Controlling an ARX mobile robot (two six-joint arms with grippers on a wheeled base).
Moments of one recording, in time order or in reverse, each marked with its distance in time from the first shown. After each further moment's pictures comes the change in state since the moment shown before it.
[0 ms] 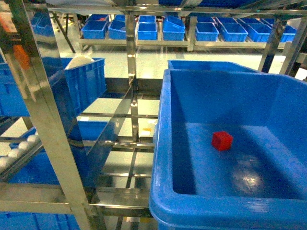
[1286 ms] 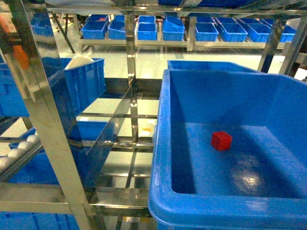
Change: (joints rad) left arm 0.000 0.000 0.000 0.000 0.000 0.000; right arm -0.102 -0.465 -0.366 -0.100 -0.111 0.109
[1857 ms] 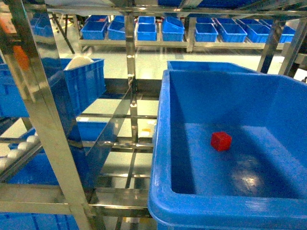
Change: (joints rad) left arm 0.000 0.000 0.000 0.000 0.000 0.000; right arm 0.000 -0.288 -0.024 -0.259 0.000 0.002
